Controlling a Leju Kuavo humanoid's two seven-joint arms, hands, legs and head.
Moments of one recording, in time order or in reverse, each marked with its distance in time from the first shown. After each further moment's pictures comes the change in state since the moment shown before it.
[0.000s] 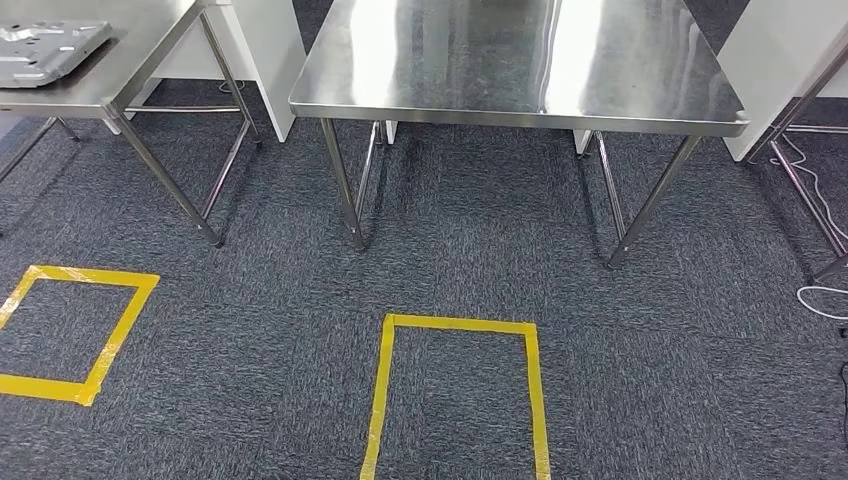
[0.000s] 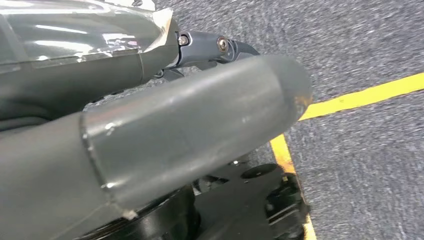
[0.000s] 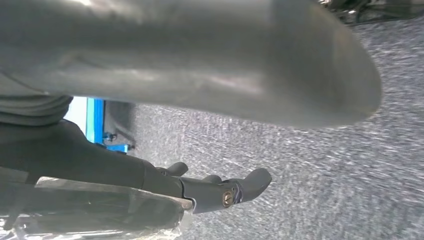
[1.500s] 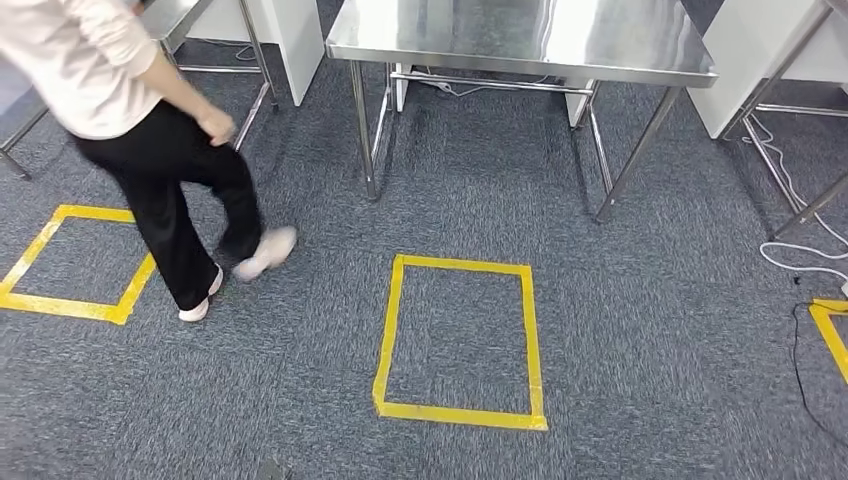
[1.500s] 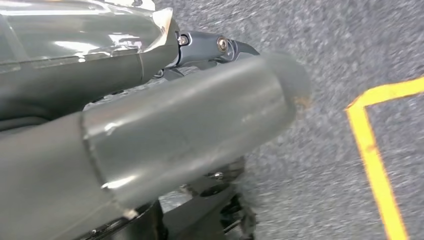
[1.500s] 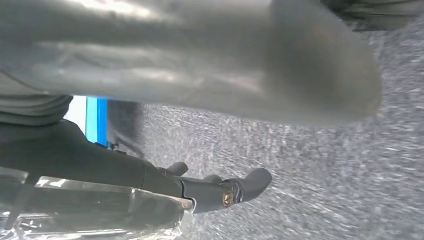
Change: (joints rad) left arm -0.035 0.000 0.000 -0.002 -0.015 -0.008 0.007; right arm -0.031 -0.008 0.008 0.000 -0.009 0.010 -0.018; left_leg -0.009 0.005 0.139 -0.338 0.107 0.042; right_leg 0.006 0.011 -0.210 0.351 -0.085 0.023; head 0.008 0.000
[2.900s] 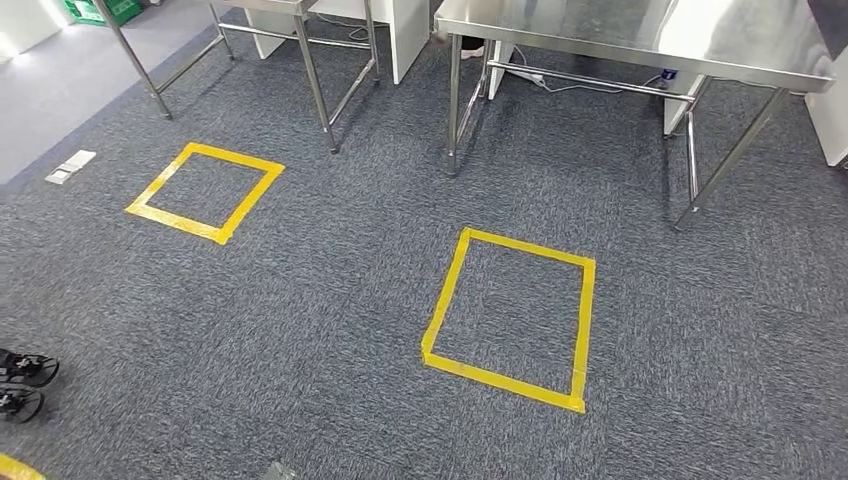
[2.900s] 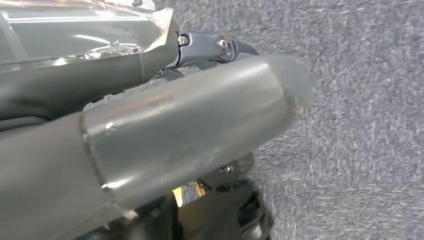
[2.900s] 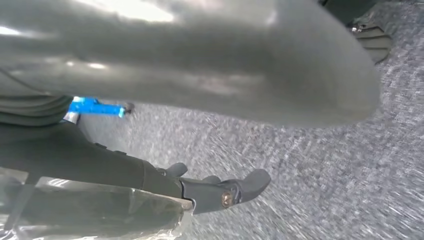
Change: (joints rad) left arm 0.012 -0.002 0.000 0.000 -0.009 0.014 -0.010; right arm -0.026 0.025 0.066 0.000 0.036 0.101 -0.012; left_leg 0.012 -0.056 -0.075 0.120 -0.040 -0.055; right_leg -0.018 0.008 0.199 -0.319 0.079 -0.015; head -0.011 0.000
